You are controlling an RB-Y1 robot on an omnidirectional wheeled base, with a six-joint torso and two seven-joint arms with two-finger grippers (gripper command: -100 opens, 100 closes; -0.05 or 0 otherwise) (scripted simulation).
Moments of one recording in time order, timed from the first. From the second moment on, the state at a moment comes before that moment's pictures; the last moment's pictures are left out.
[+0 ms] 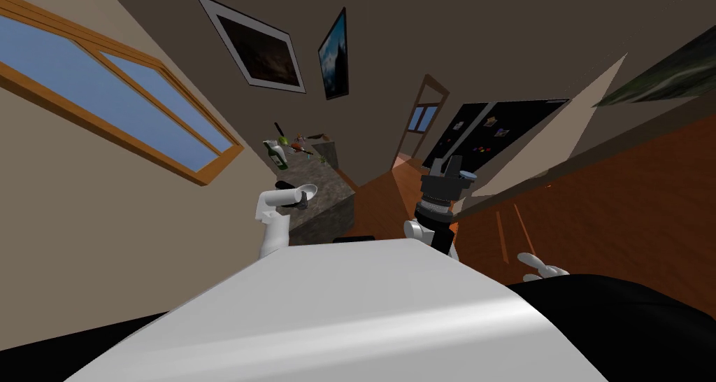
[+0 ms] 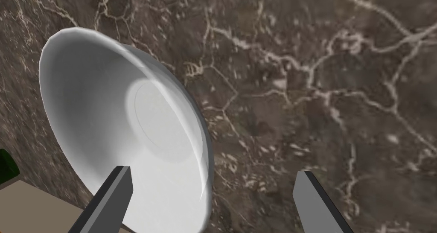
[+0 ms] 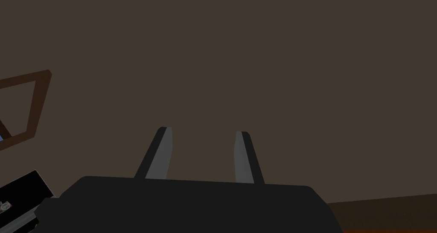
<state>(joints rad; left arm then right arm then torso) -0.15 0.16 0.25 -1.93 0.01 1.57 0.13 0.49 0.01 -0.07 -2.38 -0.03 -0.65 -0.04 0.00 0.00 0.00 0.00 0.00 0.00</state>
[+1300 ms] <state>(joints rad) -0.15 0.16 0.25 -1.93 0.01 1.55 0.13 0.49 0.01 -0.07 -2.38 -0.03 -0.65 -0.04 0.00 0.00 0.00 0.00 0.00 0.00</state>
